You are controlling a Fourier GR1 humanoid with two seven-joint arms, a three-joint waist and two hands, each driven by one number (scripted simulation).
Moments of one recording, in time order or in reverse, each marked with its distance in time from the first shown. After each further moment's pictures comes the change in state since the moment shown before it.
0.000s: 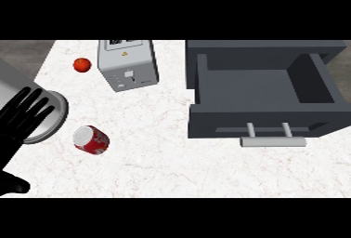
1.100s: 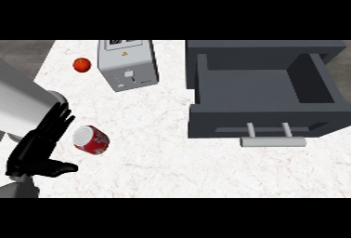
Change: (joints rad) left arm -0.065 -0.077 -0.014 0.500 -0.393 -0.054 -0.475; right arm -0.002 0.066 -0.092 -0.049 -0.031 0.082 0.064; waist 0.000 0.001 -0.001
